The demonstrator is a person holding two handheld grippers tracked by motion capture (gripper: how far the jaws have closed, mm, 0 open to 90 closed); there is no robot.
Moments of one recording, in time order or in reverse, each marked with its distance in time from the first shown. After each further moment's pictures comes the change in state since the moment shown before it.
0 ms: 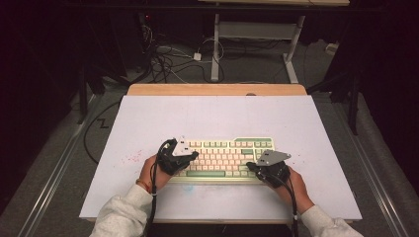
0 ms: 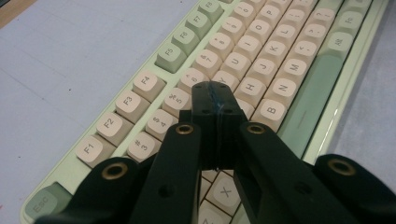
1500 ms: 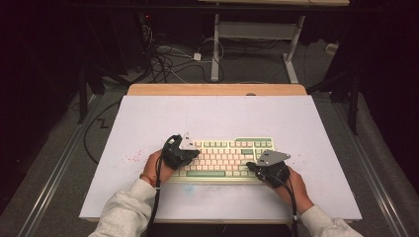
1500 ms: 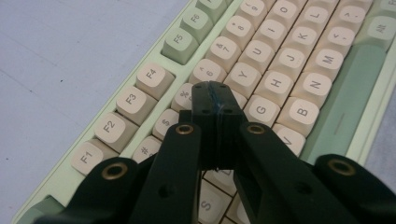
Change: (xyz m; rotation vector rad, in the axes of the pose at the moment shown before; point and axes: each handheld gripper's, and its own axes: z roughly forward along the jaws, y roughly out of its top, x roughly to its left) left arm 0.012 0.006 0.019 0.082 -0.014 -0.008; right arm 0.001 0.000 0.000 0.001 -0.006 -0.001
